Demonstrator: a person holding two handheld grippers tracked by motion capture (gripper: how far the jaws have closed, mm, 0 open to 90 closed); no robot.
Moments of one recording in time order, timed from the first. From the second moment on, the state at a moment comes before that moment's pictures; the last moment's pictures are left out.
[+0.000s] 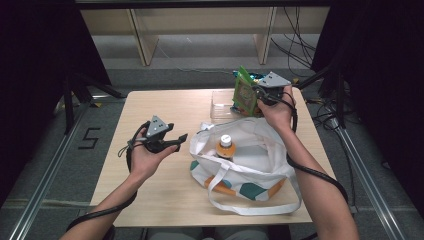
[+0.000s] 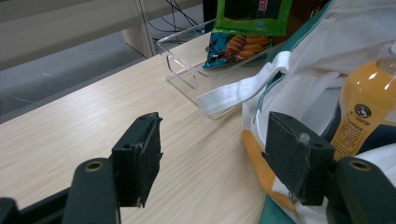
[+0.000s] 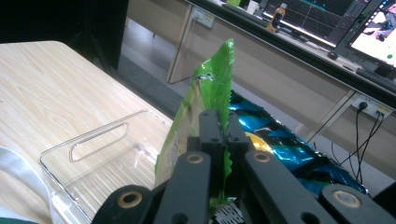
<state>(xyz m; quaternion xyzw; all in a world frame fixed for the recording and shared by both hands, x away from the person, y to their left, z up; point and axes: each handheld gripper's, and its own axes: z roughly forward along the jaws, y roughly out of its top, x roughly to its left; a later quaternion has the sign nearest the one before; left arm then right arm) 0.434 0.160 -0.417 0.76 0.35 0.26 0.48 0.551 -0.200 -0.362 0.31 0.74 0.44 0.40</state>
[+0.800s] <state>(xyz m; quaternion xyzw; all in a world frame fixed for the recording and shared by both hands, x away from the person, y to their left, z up) 0.434 0.161 -0.417 0.76 0.35 0.26 0.48 0.556 -0.190 -0.367 0.31 0.75 0.43 0.39</state>
